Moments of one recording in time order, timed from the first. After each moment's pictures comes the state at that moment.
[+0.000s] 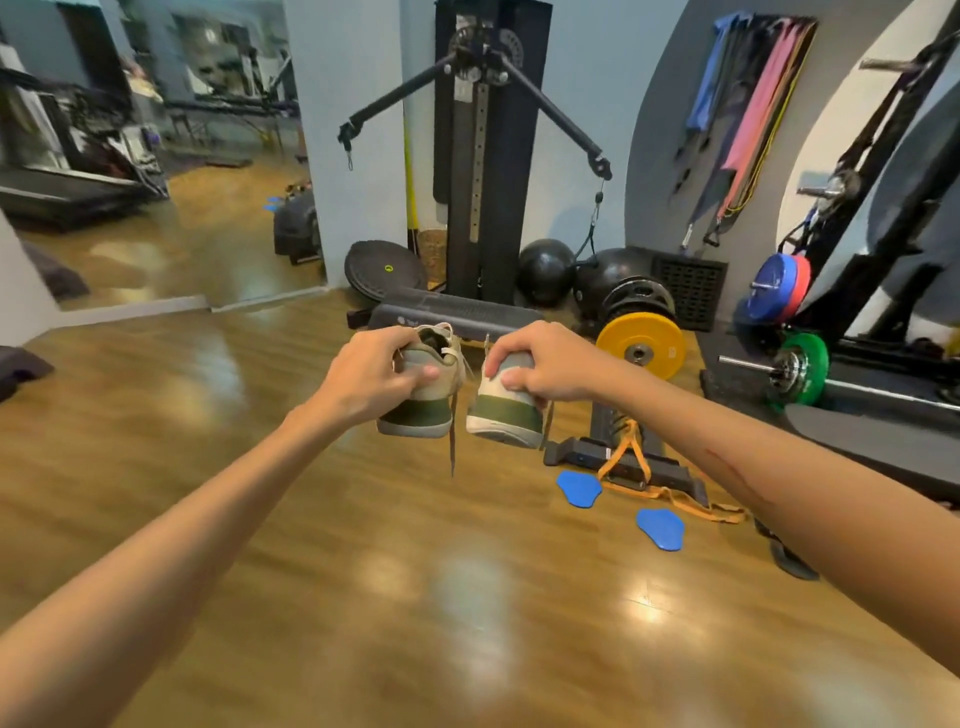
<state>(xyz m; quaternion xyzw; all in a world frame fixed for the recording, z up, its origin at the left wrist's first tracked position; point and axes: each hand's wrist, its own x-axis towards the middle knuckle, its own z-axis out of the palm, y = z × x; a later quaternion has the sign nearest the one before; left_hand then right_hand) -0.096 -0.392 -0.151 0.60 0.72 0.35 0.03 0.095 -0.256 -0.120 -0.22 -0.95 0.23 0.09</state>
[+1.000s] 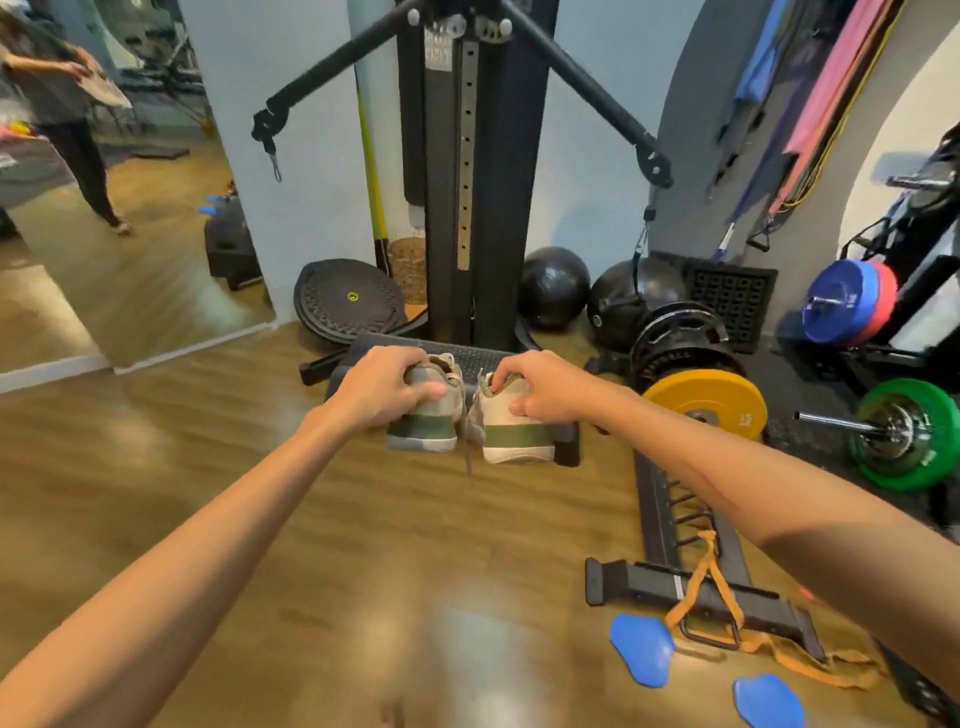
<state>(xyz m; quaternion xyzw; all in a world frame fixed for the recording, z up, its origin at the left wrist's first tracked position) -0.493 0.234 -0.217 0.63 0.72 0.26 0.09 -0.290 0.351 -0.207 -0.31 -0.93 0.18 0.04</state>
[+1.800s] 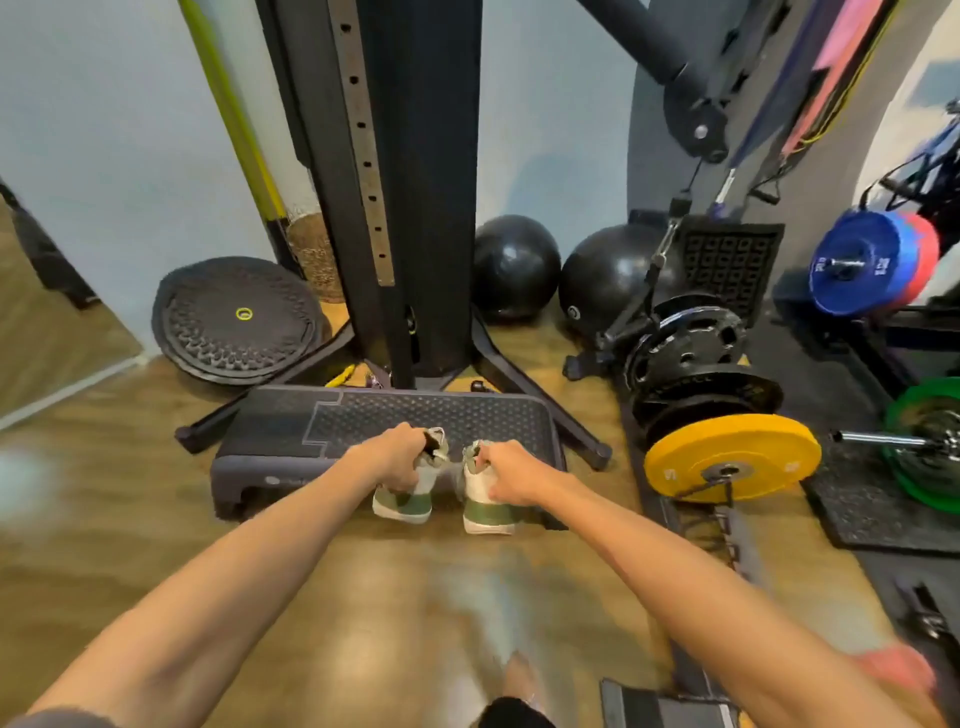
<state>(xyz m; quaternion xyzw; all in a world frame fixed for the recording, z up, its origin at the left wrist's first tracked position) -0.656 0.811 -0.410 0.65 0.72 -0.09 0.22 -0.463 0.862 -0.429 -0.43 -0.85 0.28 -0.09</state>
